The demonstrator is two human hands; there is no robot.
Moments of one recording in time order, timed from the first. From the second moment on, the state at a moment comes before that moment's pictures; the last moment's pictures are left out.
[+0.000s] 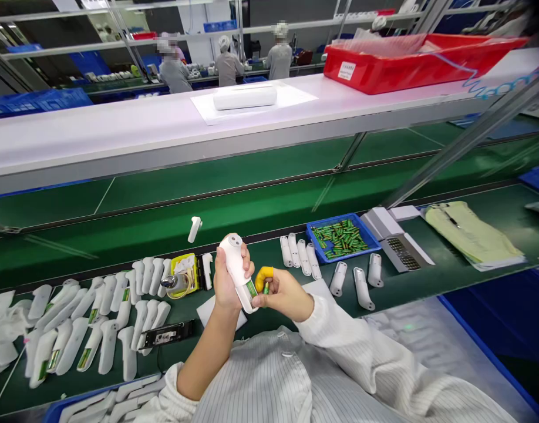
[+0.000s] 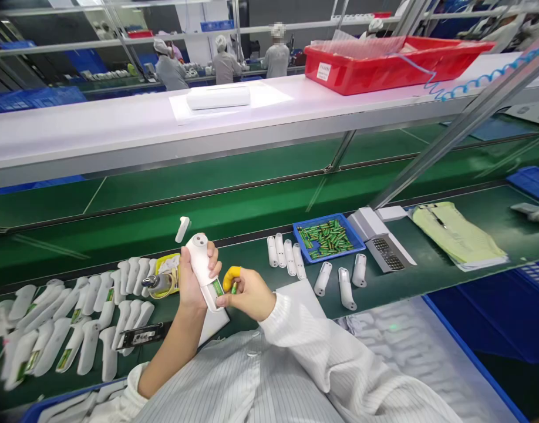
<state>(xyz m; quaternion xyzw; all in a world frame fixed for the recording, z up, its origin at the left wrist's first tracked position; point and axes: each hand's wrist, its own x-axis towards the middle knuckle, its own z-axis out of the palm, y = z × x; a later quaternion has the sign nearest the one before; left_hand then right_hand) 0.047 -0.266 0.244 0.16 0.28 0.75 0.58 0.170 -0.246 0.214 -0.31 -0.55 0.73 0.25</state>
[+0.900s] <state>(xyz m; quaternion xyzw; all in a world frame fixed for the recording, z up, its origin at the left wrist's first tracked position) 0.046 -0.281 0.248 0.21 0.32 0.75 0.54 0.174 -0.266 0.218 -0.35 -0.58 0.58 0.45</state>
